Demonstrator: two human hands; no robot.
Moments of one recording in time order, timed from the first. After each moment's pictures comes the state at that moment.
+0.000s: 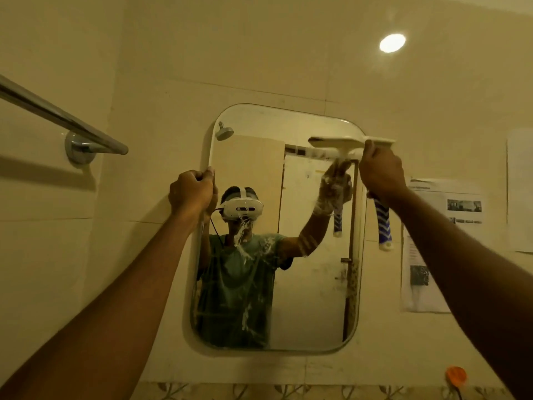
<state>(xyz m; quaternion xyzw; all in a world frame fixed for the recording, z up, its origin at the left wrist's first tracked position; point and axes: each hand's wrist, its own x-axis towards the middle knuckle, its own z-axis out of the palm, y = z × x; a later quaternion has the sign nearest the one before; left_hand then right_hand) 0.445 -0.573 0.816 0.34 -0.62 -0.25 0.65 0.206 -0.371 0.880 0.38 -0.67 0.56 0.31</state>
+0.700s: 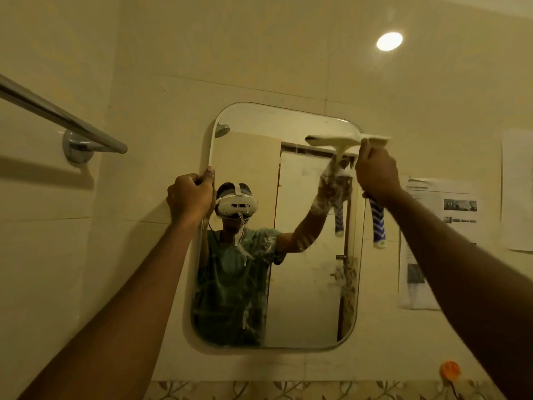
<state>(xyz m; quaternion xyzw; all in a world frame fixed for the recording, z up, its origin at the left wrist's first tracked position) 0.446 -0.575 0.807 0.32 -0.61 -0.24 0.68 0.206 -0.377 0.879 0.41 -0.66 0.55 0.31</state>
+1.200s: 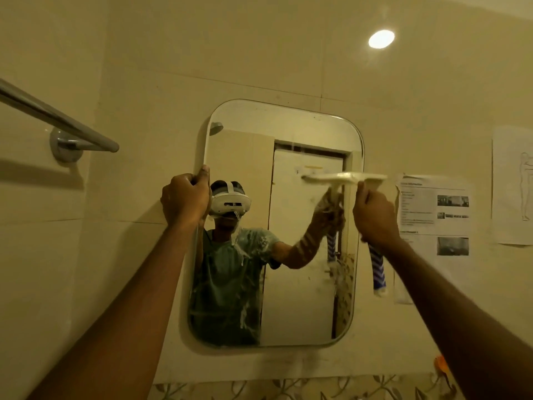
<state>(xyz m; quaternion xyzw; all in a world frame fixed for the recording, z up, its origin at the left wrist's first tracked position) 0.444 -0.577 0.805 0.33 -0.61 -0.21 0.69 0.199 -0.373 0.798 0.39 -0.69 0.54 0.27</state>
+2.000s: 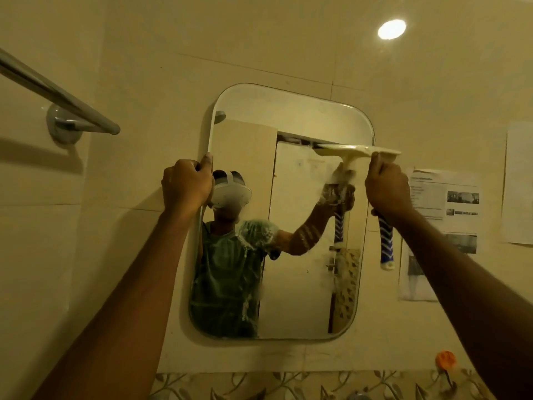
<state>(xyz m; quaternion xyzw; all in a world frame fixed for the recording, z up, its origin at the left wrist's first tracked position) 0.451 -0.575 0.807 0.35 -0.65 -0.16 0.65 0.196 -0.377 0.836 0.37 -0.68 0.55 0.30</state>
